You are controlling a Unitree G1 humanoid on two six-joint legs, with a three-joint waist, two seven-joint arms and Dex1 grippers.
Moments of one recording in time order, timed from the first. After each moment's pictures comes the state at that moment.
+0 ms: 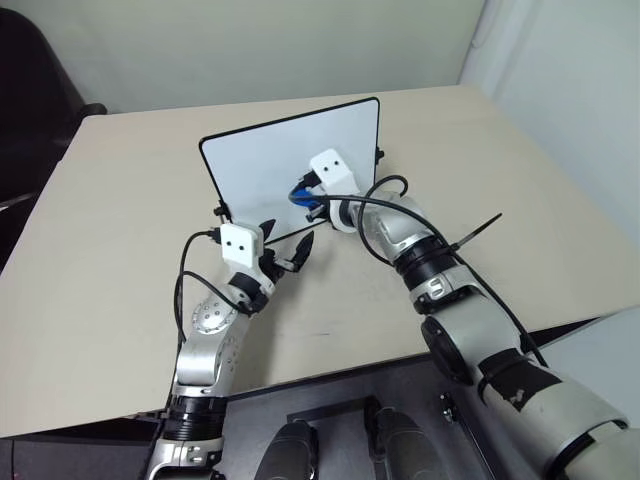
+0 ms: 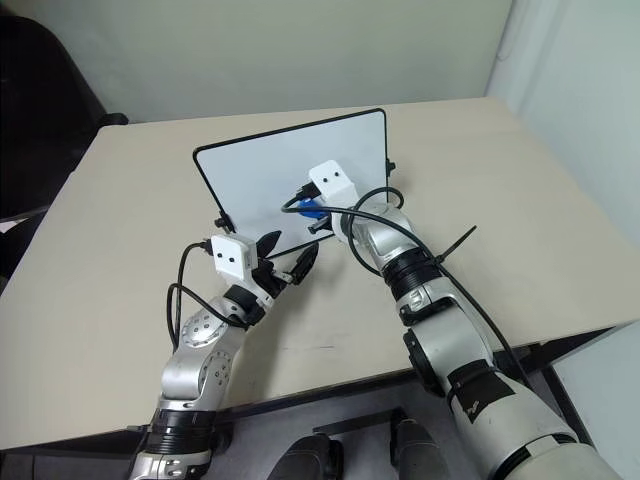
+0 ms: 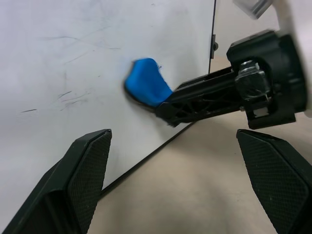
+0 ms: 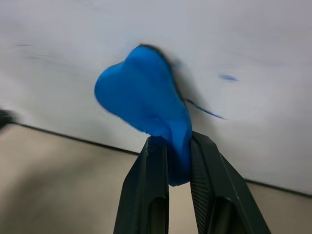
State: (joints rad) left arm -0.27 0.21 0.07 -0.08 -0.30 0.20 -0.38; right arm -1.24 0.01 0.13 0.84 0.04 0.67 0.35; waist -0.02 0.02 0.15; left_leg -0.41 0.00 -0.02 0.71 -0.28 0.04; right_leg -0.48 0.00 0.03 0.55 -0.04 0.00
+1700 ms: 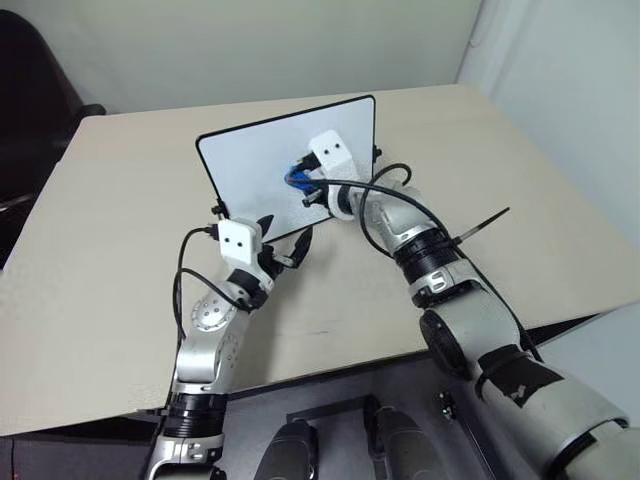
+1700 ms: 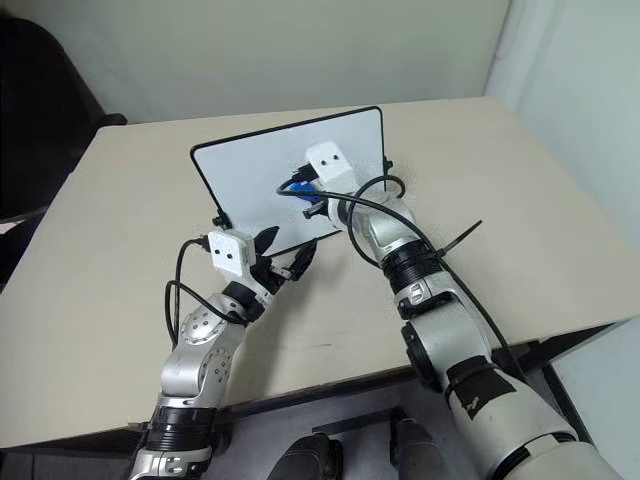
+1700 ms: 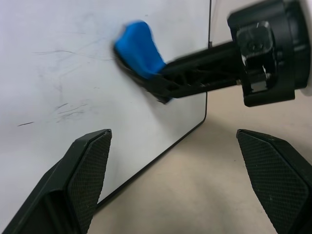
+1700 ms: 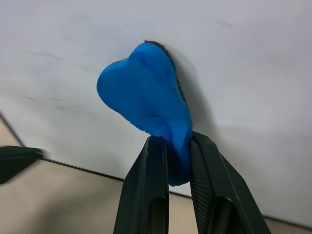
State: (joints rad) left arm -0.29 0.21 0.08 -0.09 -0.30 0.19 -0.37; right arm -1.26 0.02 0.09 0.80 0.04 0.64 0.37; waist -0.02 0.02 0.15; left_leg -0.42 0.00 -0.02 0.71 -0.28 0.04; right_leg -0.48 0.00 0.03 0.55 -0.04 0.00
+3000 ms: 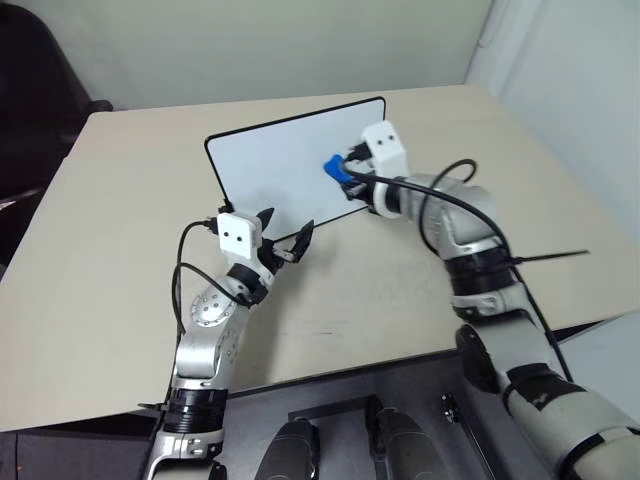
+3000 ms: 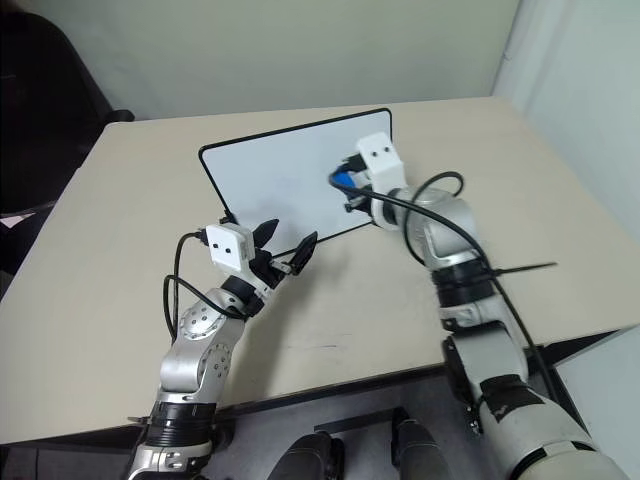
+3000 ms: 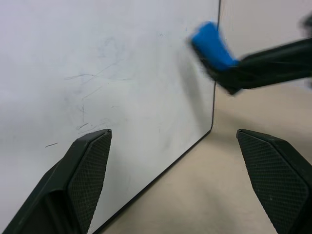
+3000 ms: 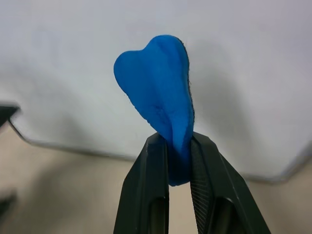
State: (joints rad) left arm -0.31 0.22 0.08 -0.09 -0.30 0.19 -0.38; right arm -1.03 -0.21 0.06 0.18 0.14 1.04 0.48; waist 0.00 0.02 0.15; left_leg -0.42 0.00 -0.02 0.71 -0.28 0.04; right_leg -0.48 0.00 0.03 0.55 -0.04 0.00
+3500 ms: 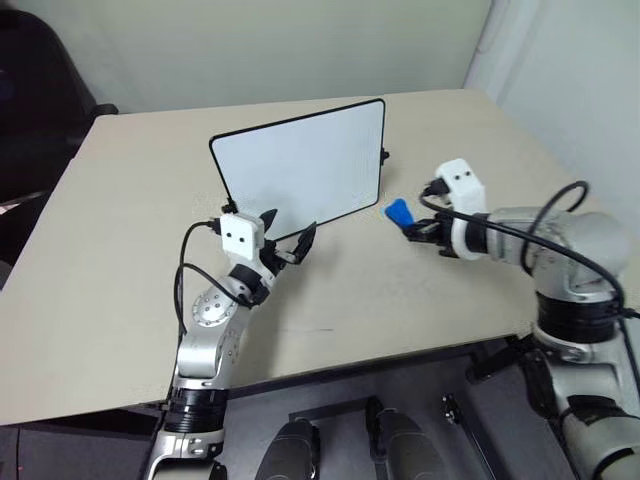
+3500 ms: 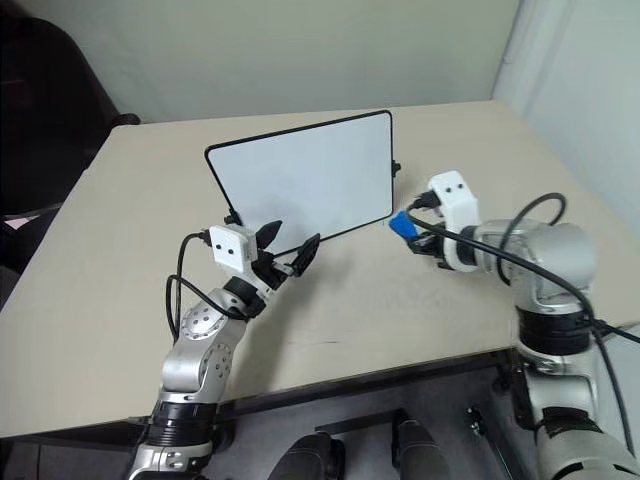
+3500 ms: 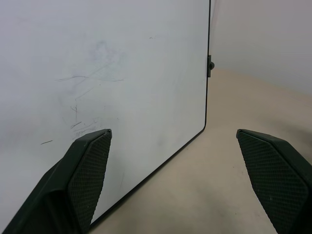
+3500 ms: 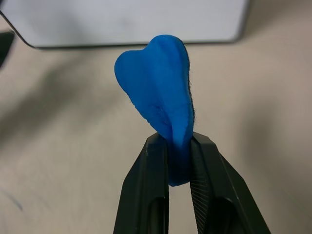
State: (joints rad) left arm -0.31 0.22 0.07 -0.08 -0.30 0.19 -0.39; right arm -0.81 -0.53 -0.07 -0.32 0.38 1.59 0.53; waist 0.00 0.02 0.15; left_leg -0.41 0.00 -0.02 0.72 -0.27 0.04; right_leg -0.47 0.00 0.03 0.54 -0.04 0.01
